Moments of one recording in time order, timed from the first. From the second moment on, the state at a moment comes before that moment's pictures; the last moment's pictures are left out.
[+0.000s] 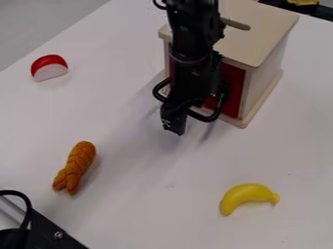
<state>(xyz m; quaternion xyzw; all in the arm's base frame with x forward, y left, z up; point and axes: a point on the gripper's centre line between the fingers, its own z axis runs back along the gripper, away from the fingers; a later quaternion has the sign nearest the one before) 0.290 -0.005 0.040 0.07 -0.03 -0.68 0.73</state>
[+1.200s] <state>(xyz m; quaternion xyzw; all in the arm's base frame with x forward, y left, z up) 0.272 -0.011 0.032 0.06 -0.03 -0.68 0.73</state>
